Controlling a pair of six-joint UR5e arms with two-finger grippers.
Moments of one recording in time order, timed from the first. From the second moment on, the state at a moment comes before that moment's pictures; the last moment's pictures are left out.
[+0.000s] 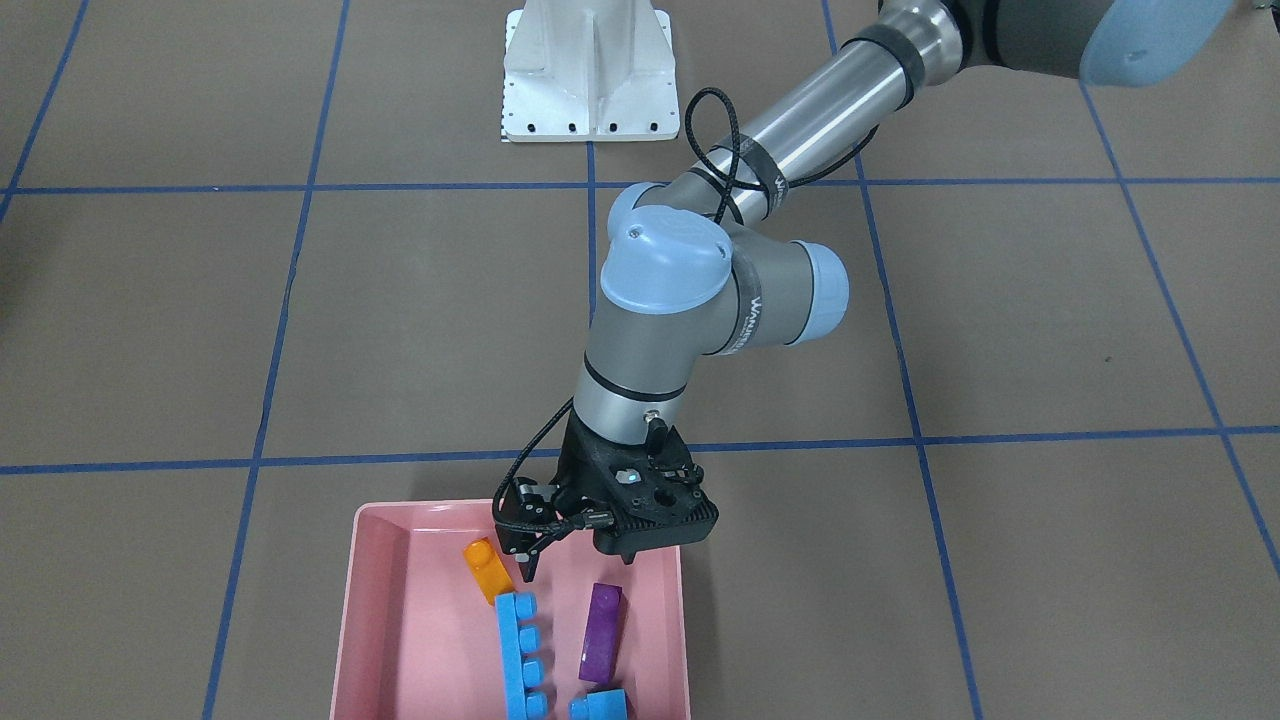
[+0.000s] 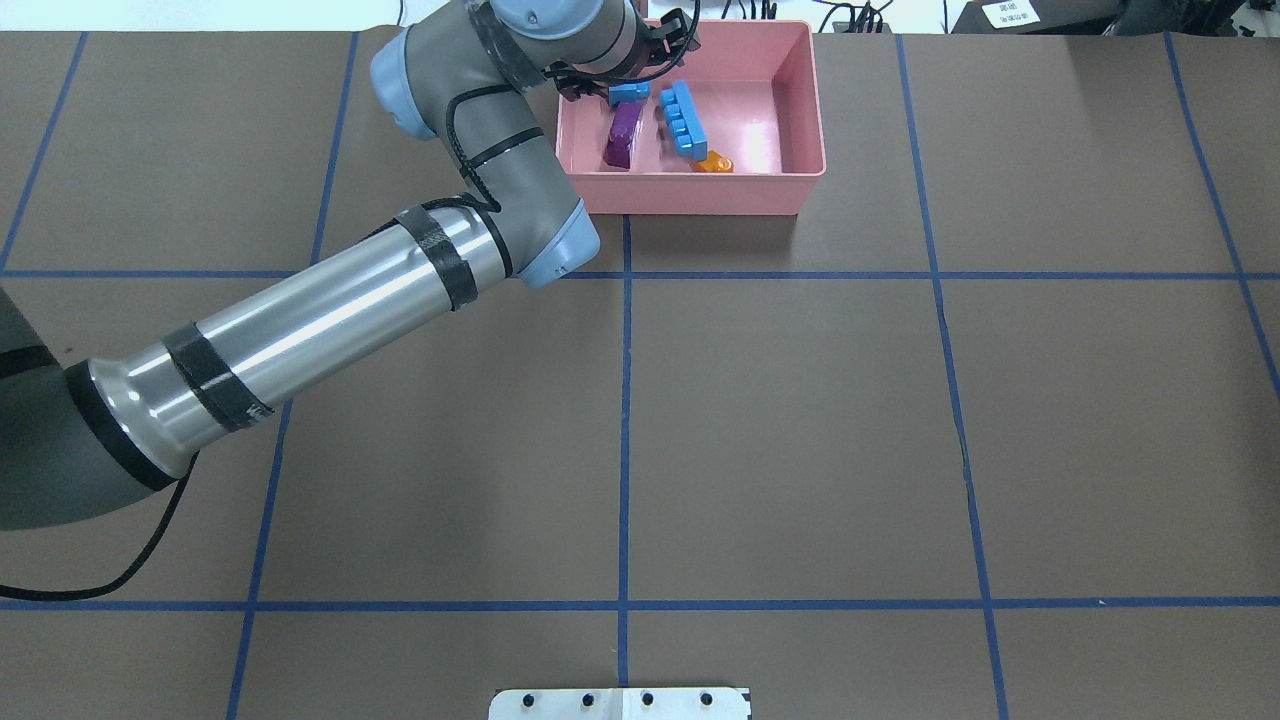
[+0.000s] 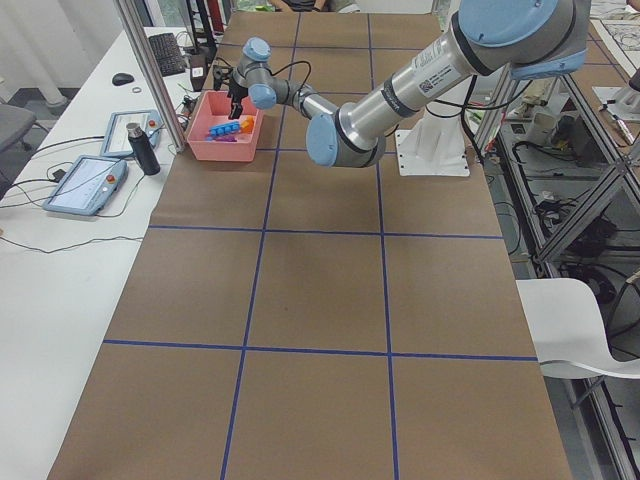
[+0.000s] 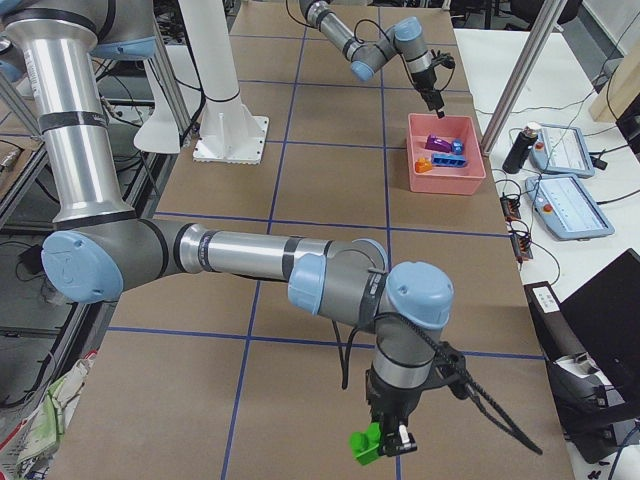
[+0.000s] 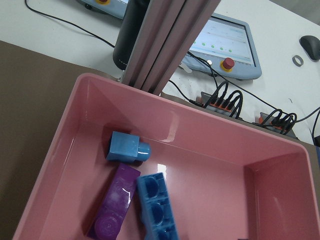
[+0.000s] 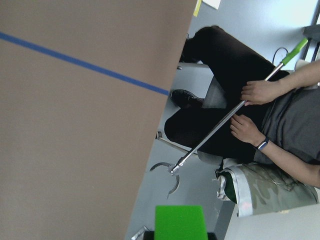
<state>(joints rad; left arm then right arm) -0.79 -2.73 -0.90 -2.21 -1.77 -1.42 1.84 -1.35 1.41 -1.74 1.93 -0.58</state>
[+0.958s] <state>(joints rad) -1.14 -2.53 -1.20 -1.85 -2.08 -1.11 1.37 -1.05 1.58 -1.74 2.18 0.16</state>
